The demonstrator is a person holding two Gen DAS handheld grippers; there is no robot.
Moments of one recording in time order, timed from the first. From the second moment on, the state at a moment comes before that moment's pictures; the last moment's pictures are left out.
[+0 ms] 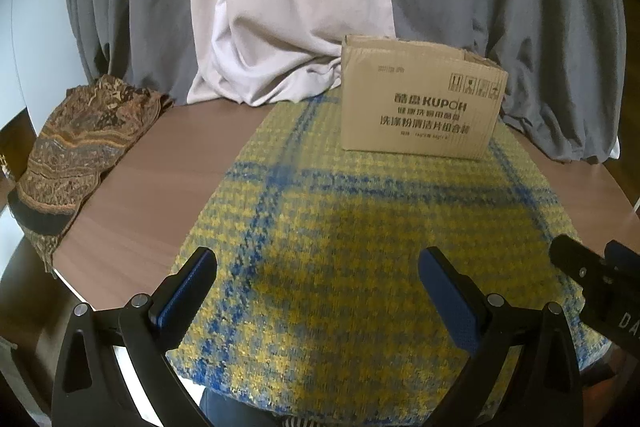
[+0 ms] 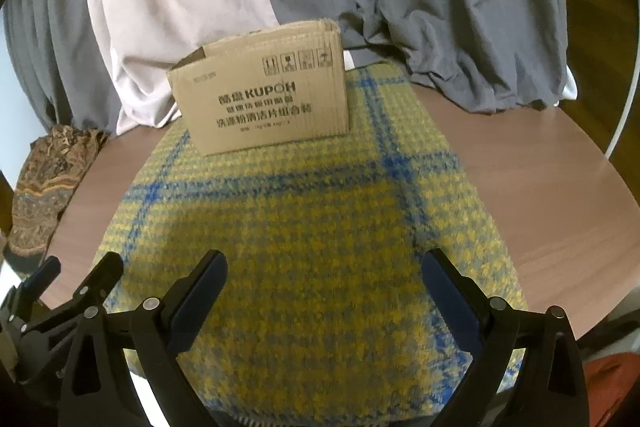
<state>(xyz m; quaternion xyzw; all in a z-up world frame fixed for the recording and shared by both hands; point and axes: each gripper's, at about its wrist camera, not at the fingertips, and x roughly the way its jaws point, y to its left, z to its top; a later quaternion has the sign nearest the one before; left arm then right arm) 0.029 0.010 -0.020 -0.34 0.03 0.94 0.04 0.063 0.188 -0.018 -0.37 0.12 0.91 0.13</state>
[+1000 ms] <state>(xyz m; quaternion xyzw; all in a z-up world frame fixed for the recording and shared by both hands) 0.020 0.012 -0.030 -0.38 0.03 0.92 0.06 0.059 0.192 -0.028 -0.38 0.13 0.91 0.13</state>
